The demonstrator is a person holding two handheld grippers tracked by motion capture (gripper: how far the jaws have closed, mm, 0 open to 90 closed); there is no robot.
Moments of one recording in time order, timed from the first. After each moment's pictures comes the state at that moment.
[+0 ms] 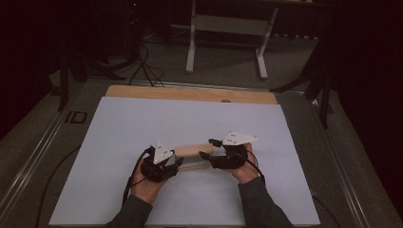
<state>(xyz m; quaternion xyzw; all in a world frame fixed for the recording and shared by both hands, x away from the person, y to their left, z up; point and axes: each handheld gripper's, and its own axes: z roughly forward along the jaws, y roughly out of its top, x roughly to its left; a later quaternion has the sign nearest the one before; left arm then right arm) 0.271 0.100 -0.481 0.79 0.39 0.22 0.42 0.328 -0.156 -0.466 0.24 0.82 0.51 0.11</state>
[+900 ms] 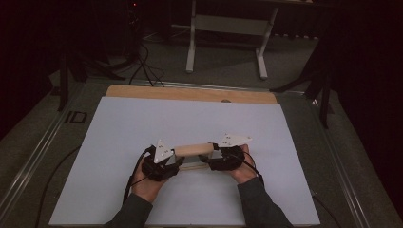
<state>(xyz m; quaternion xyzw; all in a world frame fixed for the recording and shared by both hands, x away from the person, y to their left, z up) 0.274 0.100 -0.483 0.79 0.39 0.21 0.42 0.333 -0.151 -0.482 0.24 0.84 0.47 0.10</state>
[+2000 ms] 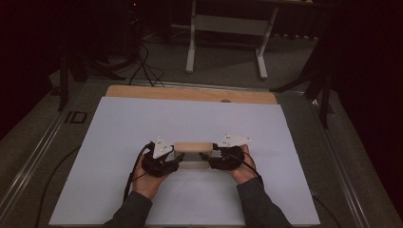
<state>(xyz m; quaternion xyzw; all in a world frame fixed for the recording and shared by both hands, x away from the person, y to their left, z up) 0.286 0.103 -0.485 0.78 0.39 0.21 0.43 0.332 -0.150 -0.482 0.26 0.84 0.46 0.13</state>
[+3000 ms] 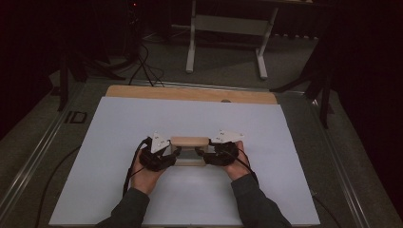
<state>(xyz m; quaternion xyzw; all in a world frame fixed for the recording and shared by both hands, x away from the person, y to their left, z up) 0.301 0.111 -0.484 0.78 0.40 0.23 0.43 0.344 -0.133 -0.484 0.26 0.84 0.46 0.14</state>
